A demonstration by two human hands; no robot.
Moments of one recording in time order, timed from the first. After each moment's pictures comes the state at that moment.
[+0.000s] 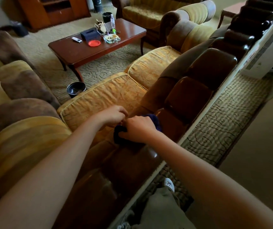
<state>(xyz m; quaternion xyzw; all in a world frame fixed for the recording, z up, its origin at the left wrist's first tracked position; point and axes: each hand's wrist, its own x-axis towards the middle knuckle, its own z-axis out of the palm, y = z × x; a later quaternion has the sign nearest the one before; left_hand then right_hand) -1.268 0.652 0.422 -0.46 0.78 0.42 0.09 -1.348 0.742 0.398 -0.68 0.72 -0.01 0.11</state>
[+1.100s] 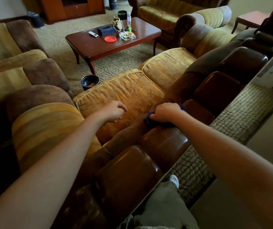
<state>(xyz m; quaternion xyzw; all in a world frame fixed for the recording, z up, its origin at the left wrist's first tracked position) -1.150 0.633 0.406 -0.48 0.75 0.45 -0.01 -1.330 0.715 0.398 -0.56 0.79 0.19 0.14</state>
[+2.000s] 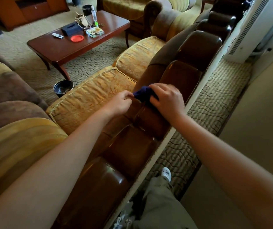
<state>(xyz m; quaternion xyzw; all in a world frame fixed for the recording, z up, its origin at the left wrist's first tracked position) -1.286 0.677 0.418 -0.36 0.80 0.48 -0.04 -1.424 0.792 0.384 -0.54 0.80 -0.21 -0.15</state>
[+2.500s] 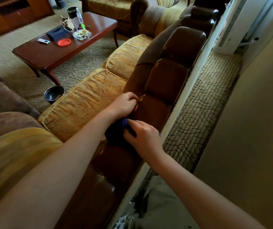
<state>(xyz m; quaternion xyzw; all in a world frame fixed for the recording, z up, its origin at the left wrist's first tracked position) -1.322 0.692 0.415 -0.32 0.83 0.46 0.01 -1.326 0.827 0.366 -0.50 0.77 -0.39 -0.02</state>
